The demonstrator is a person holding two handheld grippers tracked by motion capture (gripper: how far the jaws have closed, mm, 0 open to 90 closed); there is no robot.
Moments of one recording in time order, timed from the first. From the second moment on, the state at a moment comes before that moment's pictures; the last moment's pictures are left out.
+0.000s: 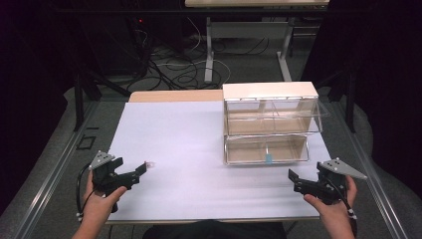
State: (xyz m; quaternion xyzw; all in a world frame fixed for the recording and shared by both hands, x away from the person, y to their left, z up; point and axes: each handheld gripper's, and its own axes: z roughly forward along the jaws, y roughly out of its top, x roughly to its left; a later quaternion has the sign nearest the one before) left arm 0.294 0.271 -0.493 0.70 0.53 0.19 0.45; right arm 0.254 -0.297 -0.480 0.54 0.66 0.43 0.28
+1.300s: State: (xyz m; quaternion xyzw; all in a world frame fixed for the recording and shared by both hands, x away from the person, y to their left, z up) left arm 0.286 0.281 -0.495 0.68 0.54 0.18 0.45; right arm 0.275 -0.102 -0.491 0.34 0.79 0.48 0.18
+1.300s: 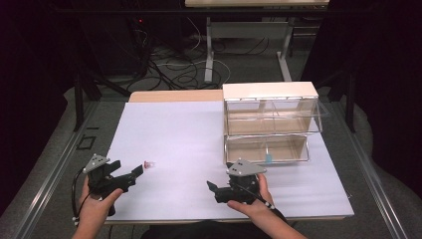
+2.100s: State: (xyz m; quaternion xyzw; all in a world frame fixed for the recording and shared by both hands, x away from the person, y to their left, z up) left arm 0.280 0.289 -0.495 0.67 0.55 0.20 0.46; right arm 0.339 -0.011 -0.498 0.30 0.82 0.47 0.14
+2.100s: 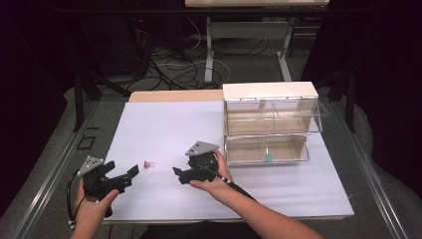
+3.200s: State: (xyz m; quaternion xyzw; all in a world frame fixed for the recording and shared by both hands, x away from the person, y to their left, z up) left arm 0.272 0.299 -0.493 0.65 0.54 0.22 0.48; right arm 0.398 0.083 -0.544 0.25 0.86 0.44 0.08
